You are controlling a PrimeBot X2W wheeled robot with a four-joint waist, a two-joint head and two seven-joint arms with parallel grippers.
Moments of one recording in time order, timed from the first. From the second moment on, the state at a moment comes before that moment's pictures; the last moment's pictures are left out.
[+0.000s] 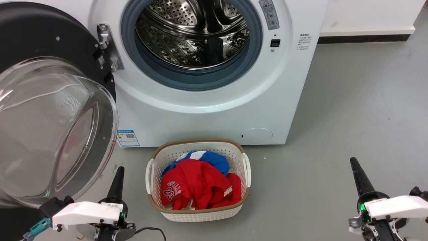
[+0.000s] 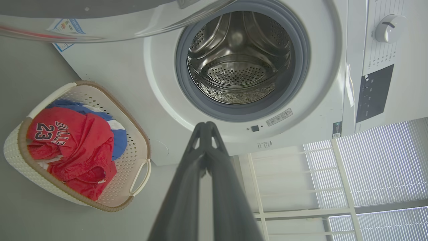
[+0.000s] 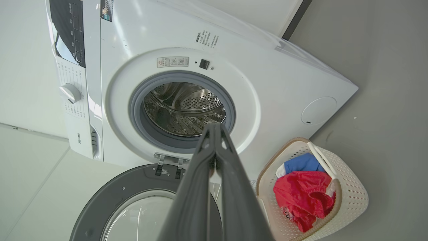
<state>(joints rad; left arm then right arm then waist) -0.08 0.08 0.04 0.25 -1.28 -0.08 0.02 -0.06 -0.08 -0.06 0.21 1.26 0.13 0.04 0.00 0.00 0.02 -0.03</state>
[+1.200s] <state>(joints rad) -0.10 0.06 0.10 0.25 -1.55 -0.12 0.10 -0.10 -0.06 -0.09 0.24 1.55 0.13 0.09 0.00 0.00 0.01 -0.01</state>
